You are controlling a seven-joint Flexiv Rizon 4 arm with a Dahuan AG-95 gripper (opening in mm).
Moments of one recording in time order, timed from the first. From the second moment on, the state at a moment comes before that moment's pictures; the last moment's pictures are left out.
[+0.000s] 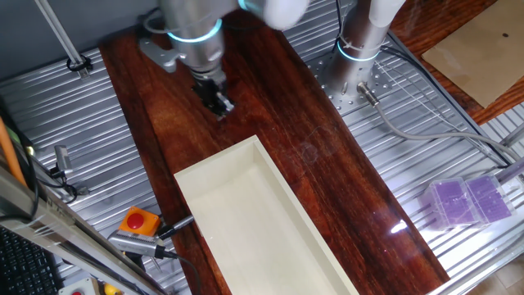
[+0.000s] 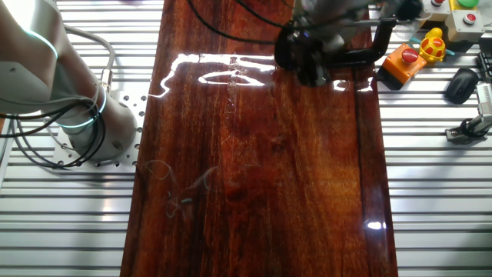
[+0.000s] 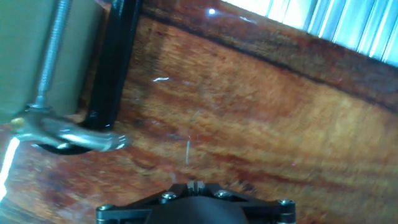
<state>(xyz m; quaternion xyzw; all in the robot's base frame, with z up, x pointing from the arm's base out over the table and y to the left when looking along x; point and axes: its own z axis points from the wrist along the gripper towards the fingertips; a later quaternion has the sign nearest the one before) 0.461 0.058 0.176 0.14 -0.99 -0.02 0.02</state>
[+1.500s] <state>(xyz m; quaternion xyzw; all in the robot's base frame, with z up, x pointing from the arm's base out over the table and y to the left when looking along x) 0.445 0.116 0.181 0.18 -0.98 -0.03 0.03</state>
